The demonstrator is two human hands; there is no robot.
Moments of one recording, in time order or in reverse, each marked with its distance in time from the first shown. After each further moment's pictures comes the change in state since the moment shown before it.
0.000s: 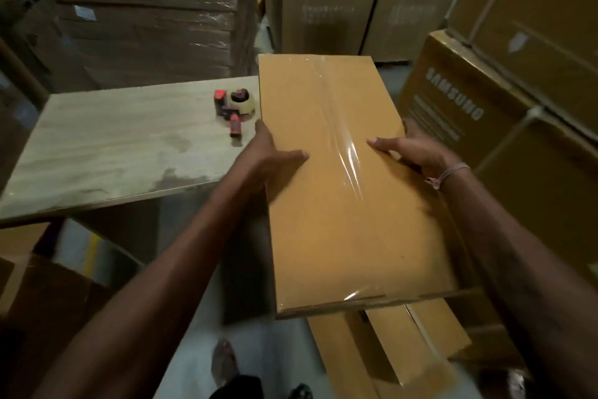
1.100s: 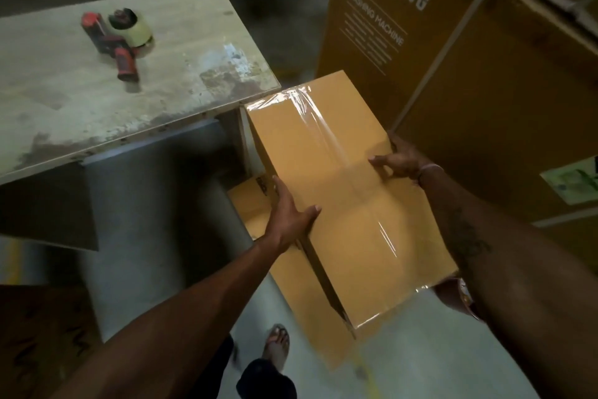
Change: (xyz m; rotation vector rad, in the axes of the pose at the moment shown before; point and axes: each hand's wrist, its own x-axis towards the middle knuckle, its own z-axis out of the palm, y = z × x) left_hand -0.033 -0.199 0.274 -0.021 -0.266 -0.146; right_hand 0.071 0.296 -0.074 -0.022 0.025 0.305
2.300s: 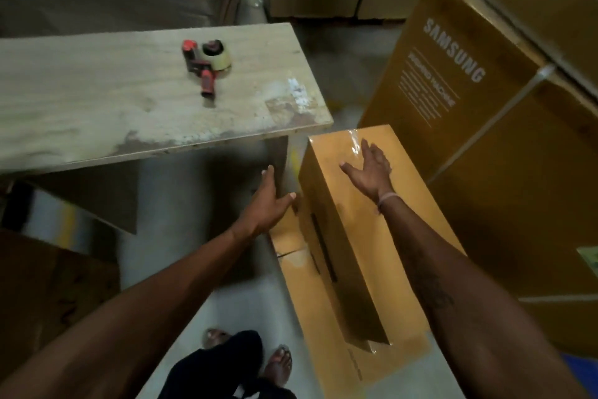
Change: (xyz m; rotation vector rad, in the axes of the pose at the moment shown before) left_hand -0.023 0.044 -0.147 0.333 0.209 0.074; right_hand -0.026 -0.110 0.133 -0.427 0.133 -0.375
